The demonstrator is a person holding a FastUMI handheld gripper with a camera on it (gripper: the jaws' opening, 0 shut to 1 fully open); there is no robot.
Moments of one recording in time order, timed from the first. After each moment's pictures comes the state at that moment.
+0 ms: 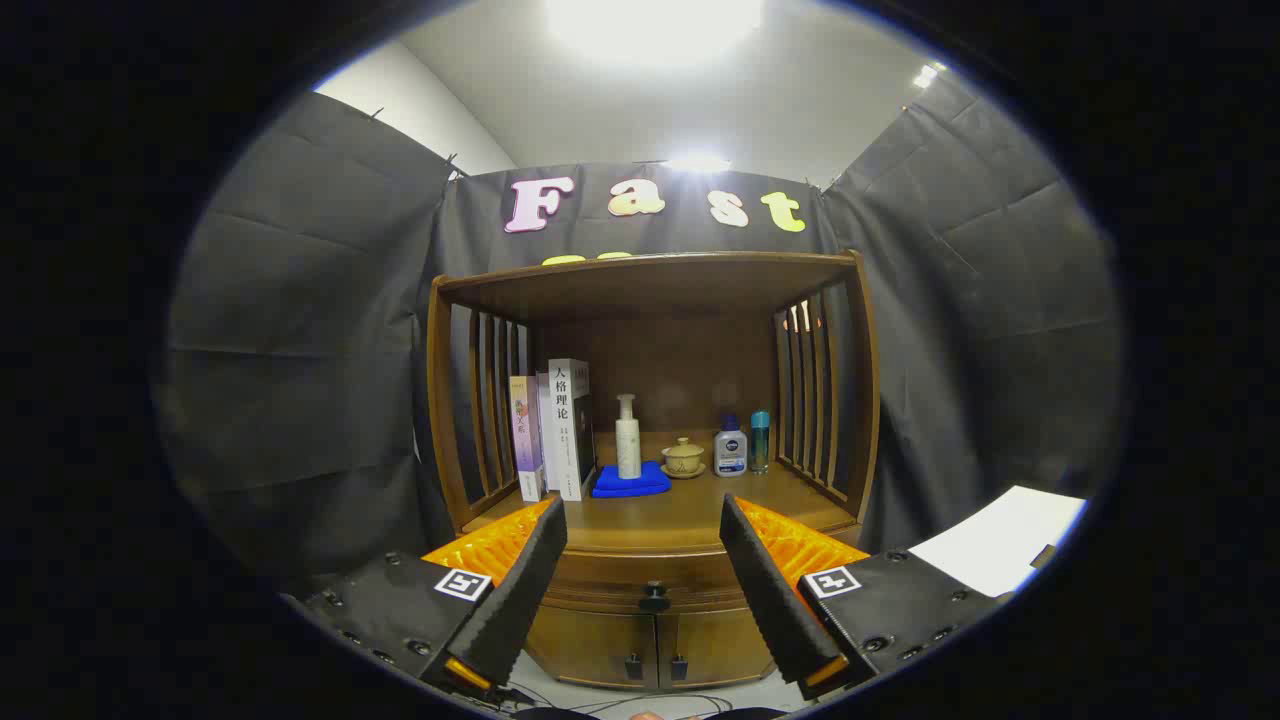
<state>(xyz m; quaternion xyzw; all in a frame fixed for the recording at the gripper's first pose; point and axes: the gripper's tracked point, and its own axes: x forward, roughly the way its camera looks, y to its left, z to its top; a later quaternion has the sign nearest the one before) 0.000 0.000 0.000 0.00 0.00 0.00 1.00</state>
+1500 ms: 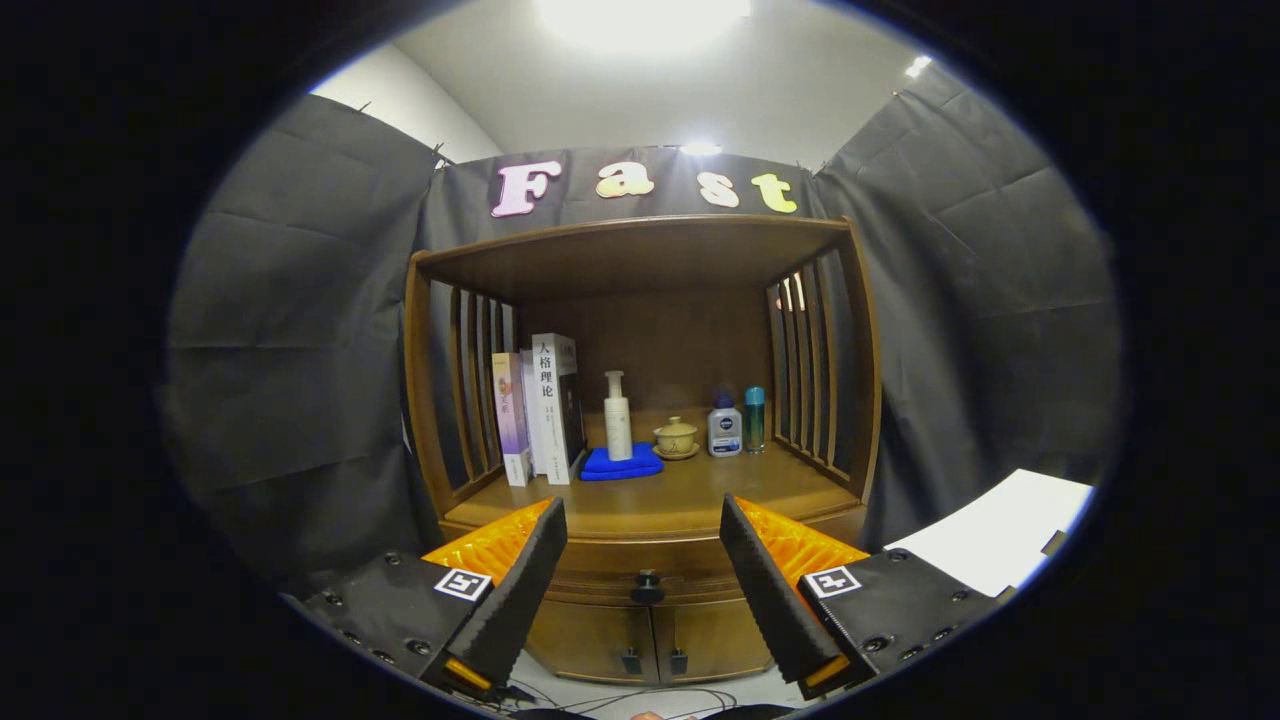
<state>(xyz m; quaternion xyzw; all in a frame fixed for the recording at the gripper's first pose) 0.020 -0.010 -0.027 0.01 0.02 -0.01 1.00</state>
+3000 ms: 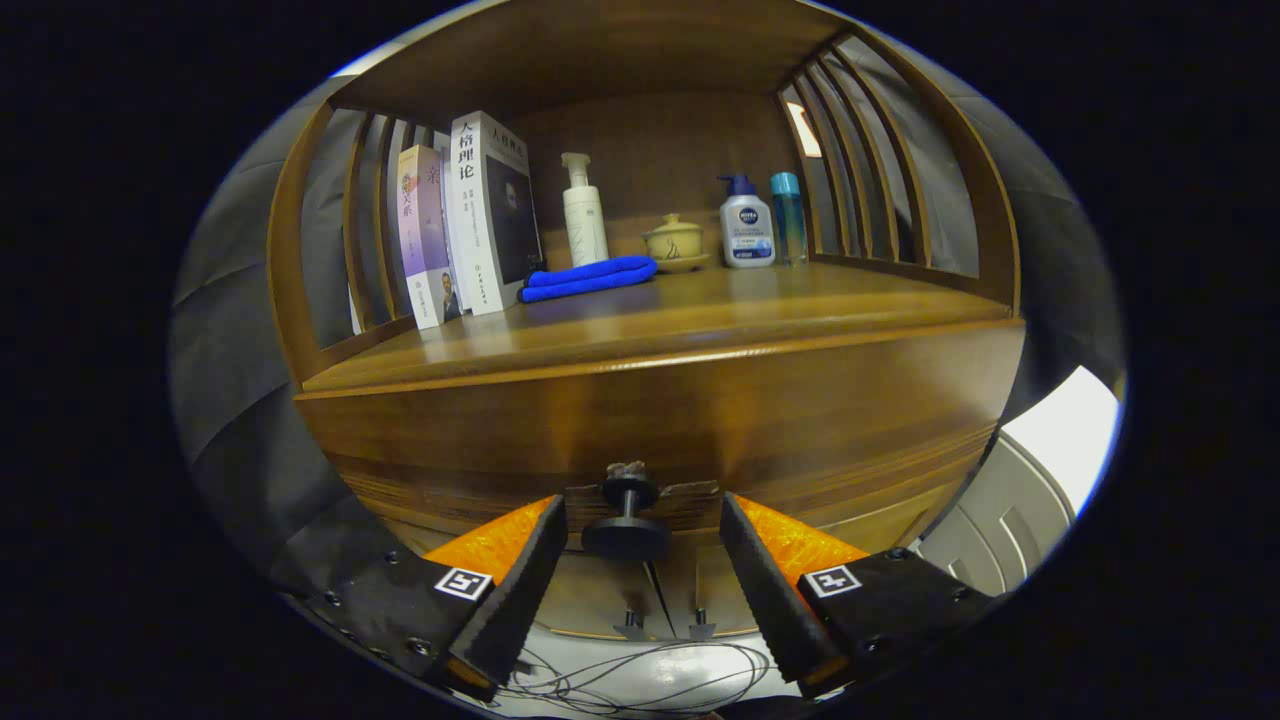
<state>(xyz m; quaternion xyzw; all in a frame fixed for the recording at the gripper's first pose) 0.156 -0.003 -0.240 0.05 0.22 0.00 0.97</state>
